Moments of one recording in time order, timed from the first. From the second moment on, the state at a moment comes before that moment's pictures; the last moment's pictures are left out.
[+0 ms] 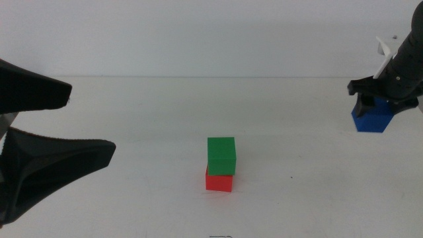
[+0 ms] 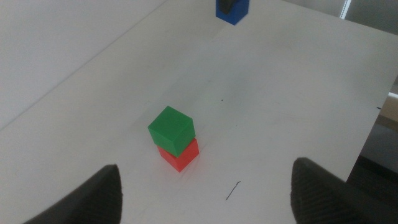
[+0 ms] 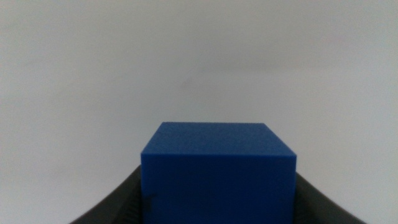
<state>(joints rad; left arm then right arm) -0.24 0.75 -1.07 -0.62 1.07 0.77 0.04 1.92 -1.59 -0.01 1.04 0.07</state>
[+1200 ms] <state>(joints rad) -0.24 0.75 -1.07 -0.62 1.07 0.77 0.74 2.08 -1.98 -0.09 1.24 0.73</state>
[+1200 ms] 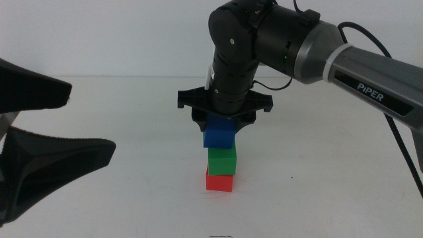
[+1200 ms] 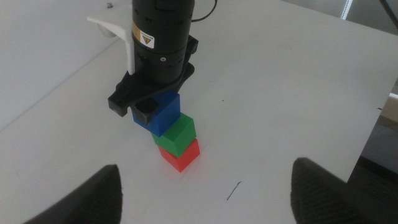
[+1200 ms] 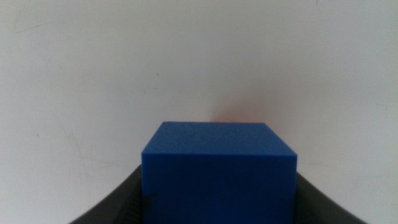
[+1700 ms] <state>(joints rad) -0.24 0.75 -1.07 -0.62 1.07 0.77 0.74 2.05 -1.98 -0.07 1.24 0.63</state>
